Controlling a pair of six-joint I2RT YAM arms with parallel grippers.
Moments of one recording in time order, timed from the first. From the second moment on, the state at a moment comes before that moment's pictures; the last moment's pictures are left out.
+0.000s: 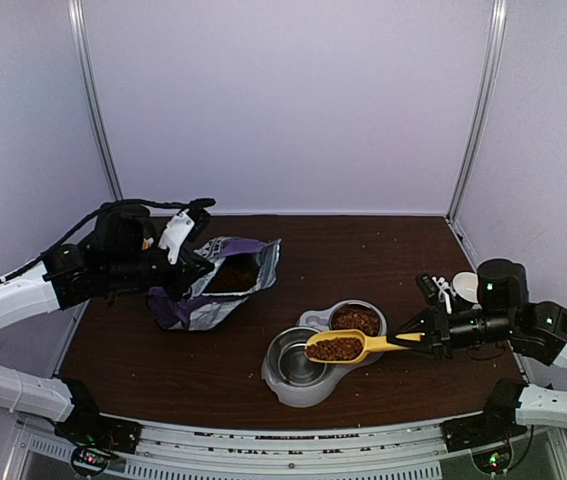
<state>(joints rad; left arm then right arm) -0.77 1.08 0.91 -0.33 0.04 0.08 0.75 0.62 0.54 -0.40 -0.54 1.04</state>
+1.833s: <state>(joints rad) -0.77 1.06 0.91 -0.33 0.04 0.08 0.81 1.06 1.08 -0.90 -0.36 0.57</state>
